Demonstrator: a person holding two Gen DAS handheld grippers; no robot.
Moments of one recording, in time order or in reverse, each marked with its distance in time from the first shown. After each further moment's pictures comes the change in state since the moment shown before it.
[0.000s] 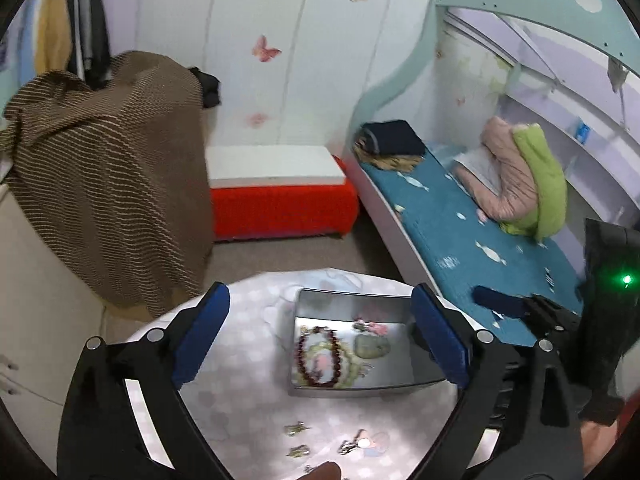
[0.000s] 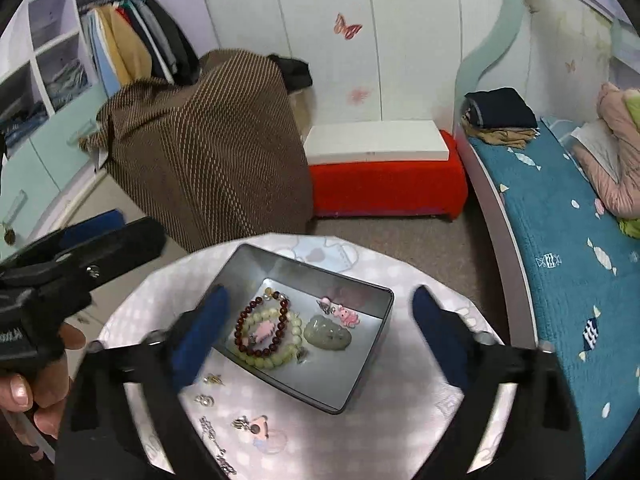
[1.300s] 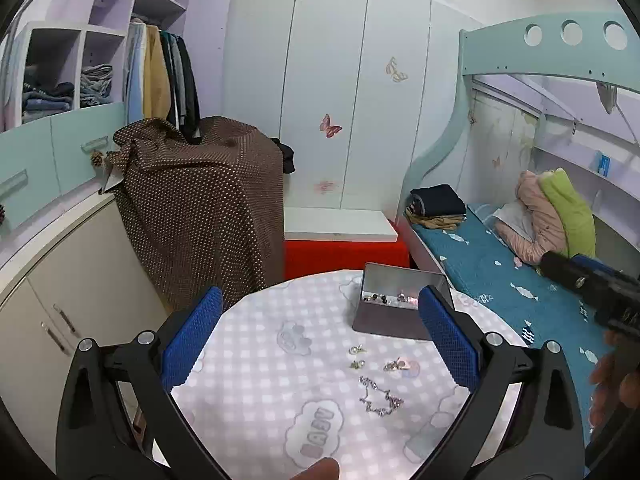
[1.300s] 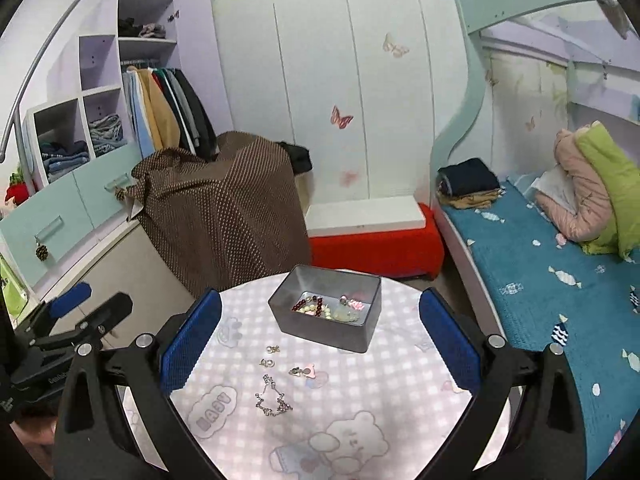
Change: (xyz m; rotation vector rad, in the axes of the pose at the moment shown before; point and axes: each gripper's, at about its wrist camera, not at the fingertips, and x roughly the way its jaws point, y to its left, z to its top) left arm -0.193 -0.001 -0.117 -0.035 -0.285 0.213; right arm -0.171 0.050 -0.074 -0.016 -0.319 -0.055
